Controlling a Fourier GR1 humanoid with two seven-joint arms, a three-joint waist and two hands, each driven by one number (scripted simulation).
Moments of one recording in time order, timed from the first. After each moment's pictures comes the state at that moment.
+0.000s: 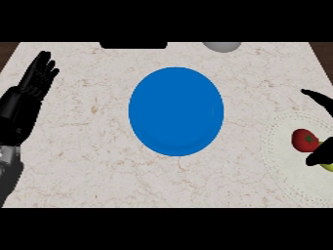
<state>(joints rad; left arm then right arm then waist) -0.28 0.49 -0.11 -1.56 0.26 0.12 0.04 -0.32 -0.87 0.34 -1.41 0.16 0.19 0.45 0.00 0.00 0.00</state>
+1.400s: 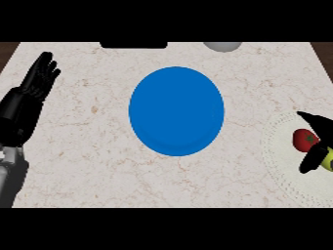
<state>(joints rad) -0.27 0.37 0.00 -1.59 0.13 0.02 0.10 -0.35 -0.62 0.22 -1.01 0.56 0.30 0.39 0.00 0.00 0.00</state>
